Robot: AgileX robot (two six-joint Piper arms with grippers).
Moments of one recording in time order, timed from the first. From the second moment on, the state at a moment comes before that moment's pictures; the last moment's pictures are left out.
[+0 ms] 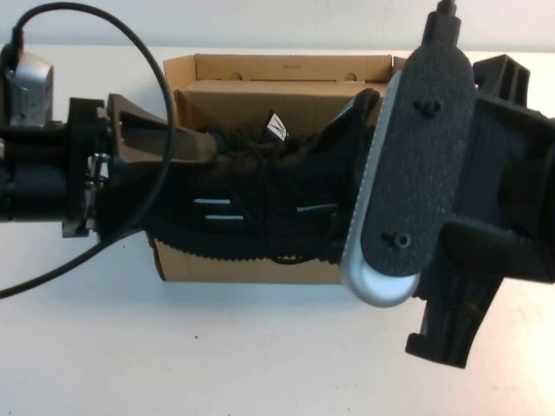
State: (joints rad) right arm 1.13 1.16 -1.33 -0.37 0.99 -0.22; left arm -0.06 1.28 -0.91 -1.34 1.20 0.53
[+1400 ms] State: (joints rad) right arm 1.13 1.22 -1.35 -0.33 1.14 -0.05; left arm -0.12 1.29 -0.91 -1.41 1.05 0.85
